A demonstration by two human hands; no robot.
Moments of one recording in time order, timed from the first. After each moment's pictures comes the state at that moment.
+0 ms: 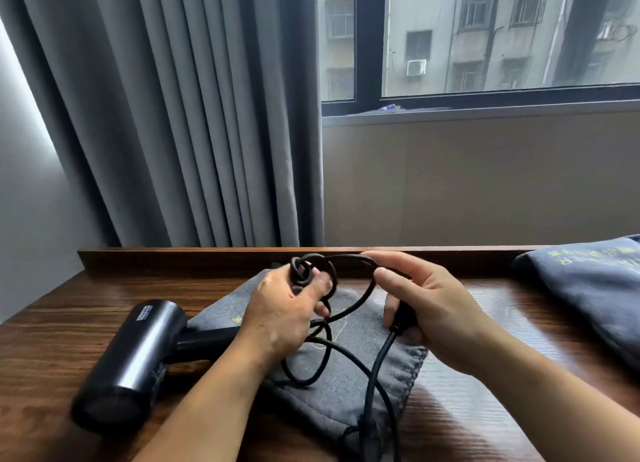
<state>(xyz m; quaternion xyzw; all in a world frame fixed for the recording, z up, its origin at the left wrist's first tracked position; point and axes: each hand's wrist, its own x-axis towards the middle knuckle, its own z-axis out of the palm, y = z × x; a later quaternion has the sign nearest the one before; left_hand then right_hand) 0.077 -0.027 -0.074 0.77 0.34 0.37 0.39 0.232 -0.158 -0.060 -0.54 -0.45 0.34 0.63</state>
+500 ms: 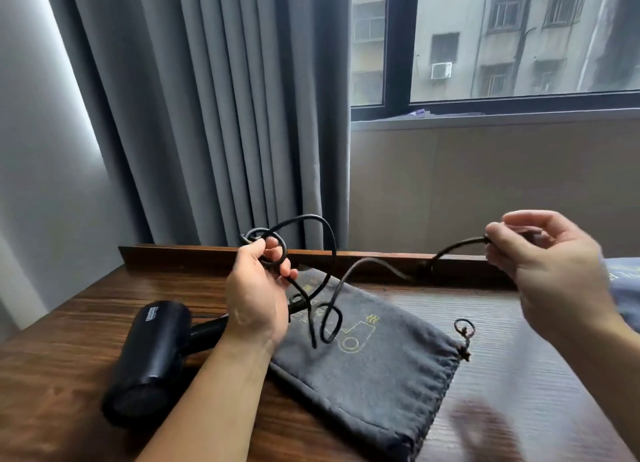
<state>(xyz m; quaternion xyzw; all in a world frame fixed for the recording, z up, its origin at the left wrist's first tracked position) 0.061 0.010 -0.058 0.37 0.18 0.59 0.69 0.285 -0.167 -0.033 -0.54 -0.28 0.05 0.79</state>
